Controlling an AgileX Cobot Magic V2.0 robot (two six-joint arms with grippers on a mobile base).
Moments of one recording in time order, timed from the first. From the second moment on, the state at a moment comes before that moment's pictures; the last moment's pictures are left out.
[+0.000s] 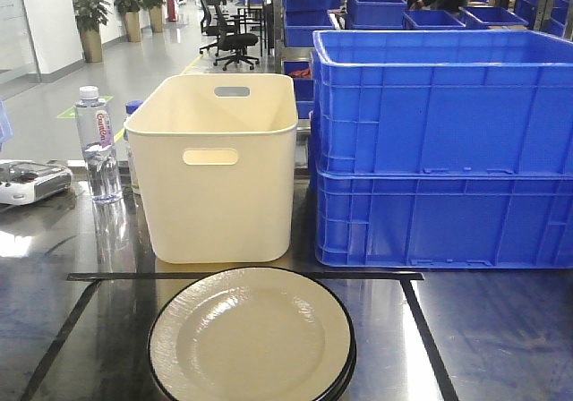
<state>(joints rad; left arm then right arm) 0.01 -0.01 0.03 -0.14 0.20 0.21 0.24 0.39 -0.46 0.58 0.18 -0.62</state>
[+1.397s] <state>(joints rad) 0.01 -0.01 0.03 -0.14 0.20 0.21 -0.02 -0.01 0.03 -0.07 0.15 0.13</state>
